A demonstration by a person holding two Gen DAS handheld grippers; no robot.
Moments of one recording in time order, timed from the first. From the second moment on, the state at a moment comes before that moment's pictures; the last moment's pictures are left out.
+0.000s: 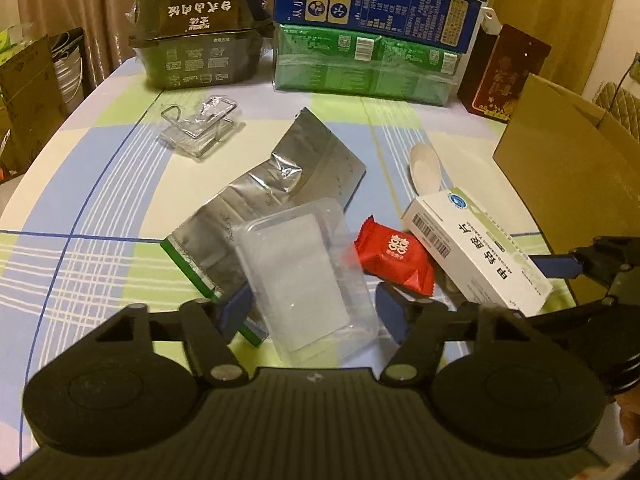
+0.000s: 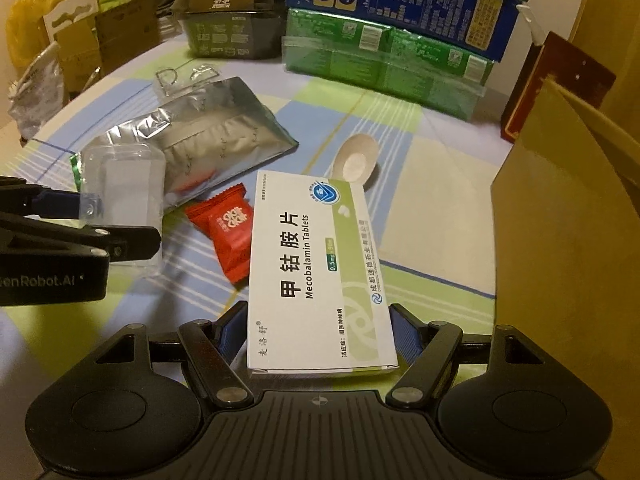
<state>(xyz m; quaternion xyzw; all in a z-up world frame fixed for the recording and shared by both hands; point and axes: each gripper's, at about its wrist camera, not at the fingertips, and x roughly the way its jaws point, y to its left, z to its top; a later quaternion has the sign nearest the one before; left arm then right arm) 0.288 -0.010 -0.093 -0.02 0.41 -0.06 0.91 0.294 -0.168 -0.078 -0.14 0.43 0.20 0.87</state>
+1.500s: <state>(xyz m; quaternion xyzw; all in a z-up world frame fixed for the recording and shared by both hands) 0.265 -0.009 -0.107 0.06 0.46 -0.10 0.88 0.317 -0.190 -0.075 -0.02 0.46 0.20 0.87</state>
